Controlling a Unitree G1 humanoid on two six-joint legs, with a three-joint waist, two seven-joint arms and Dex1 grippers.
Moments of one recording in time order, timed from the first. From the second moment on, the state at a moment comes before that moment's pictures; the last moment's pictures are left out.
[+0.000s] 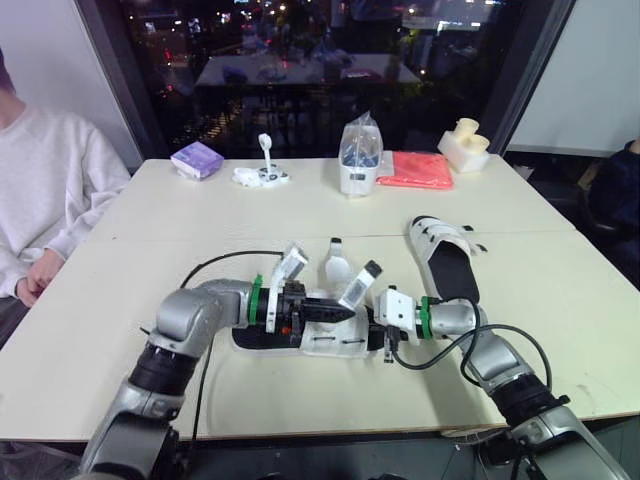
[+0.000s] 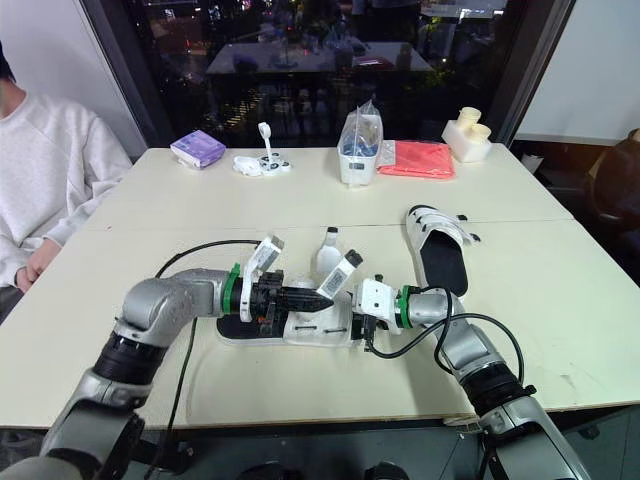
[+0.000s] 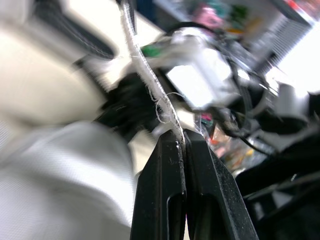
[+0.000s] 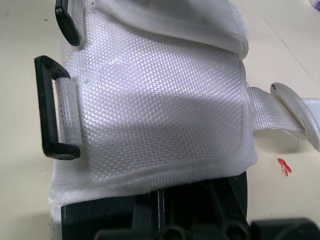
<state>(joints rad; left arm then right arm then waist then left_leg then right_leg) -0.62 0.41 -0.19 -0.06 -0.59 0.76 -1.15 -0.52 -0.53 0.29 0.32 -0.02 -0.22 1.02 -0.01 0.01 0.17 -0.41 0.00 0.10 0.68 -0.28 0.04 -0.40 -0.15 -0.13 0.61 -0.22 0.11</state>
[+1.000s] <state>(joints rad) -0.60 0.63 -0.43 0.49 0.15 -1.35 -1.11 -0.56 -0.53 0.31 0.35 -0.02 -0.25 1.07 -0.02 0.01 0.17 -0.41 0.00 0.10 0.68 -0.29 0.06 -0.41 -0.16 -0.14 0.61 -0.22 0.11</state>
